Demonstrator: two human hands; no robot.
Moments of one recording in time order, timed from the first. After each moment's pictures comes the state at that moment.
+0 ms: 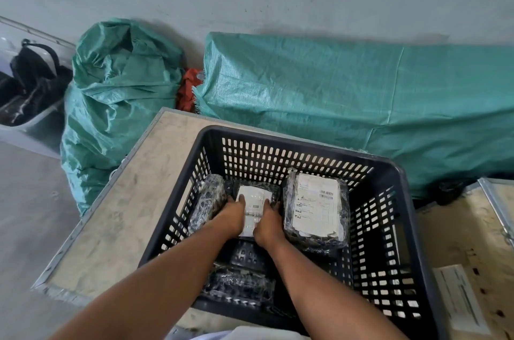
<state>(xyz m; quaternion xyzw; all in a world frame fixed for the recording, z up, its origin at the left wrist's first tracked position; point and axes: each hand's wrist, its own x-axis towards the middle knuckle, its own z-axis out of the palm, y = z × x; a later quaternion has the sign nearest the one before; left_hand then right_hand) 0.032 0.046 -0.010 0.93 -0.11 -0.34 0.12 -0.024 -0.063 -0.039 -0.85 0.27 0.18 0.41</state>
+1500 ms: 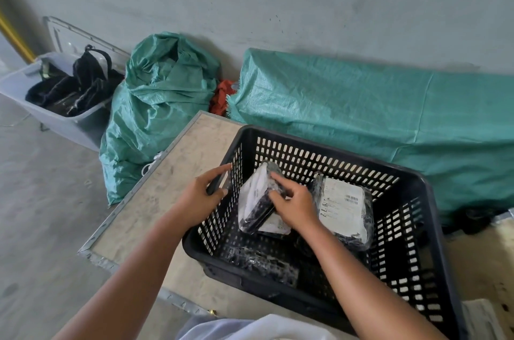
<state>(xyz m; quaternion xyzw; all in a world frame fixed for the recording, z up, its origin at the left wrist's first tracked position) 0.001 0.190 0.084 0.87 -0.11 -0.09 0.48 -0.040 -0.059 0.055 -0.81 0.08 0.02 0.58</state>
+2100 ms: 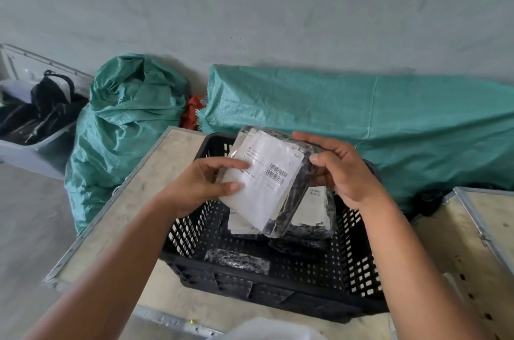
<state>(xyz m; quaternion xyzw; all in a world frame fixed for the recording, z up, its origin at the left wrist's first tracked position) -0.016 0.129 0.165 0.62 -0.26 -0.25 0.70 -0.091 -0.171 0.209 -0.74 -0.03 0.00 0.67</state>
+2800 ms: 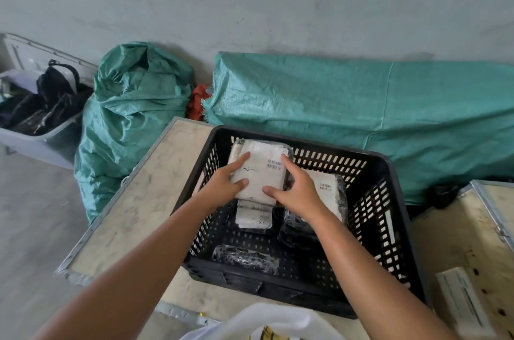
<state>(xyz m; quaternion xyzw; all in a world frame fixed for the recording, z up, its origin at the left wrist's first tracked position) 0.022 0.097 0.079 0.77 -0.13 -0.23 0.58 -0.051 -0.108 0.088 -0.86 0.11 0.00 0.50</state>
